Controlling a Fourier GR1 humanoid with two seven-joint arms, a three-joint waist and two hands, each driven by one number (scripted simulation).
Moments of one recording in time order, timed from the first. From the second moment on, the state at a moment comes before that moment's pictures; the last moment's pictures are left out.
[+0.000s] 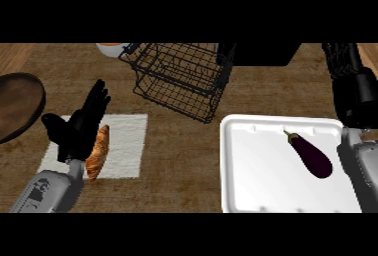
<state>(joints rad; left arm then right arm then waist) -0.24 0.34 -0.23 -1.45 0.28 0.30 0.09 -0.41 -0.38 0.02 -1.50 -0.15 -0.19 -0.05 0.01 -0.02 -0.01</state>
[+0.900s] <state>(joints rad) -0.20 0.33 -0.26 -1.46 0.36 0.14 0.15 -0.02 -0.58 -0.16 -1.21 -0.13 0.23 -0.79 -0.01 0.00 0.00</state>
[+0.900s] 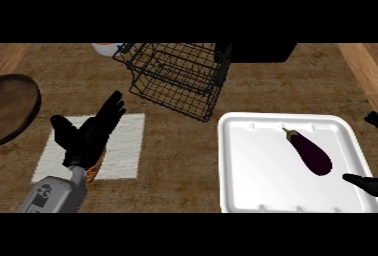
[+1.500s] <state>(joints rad) -0.17 0.32 -0.25 -1.47 0.35 0.14 0.16 0.20 -0.76 -0.13 -1.61 0.26 -0.05 -0.41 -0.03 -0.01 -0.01</state>
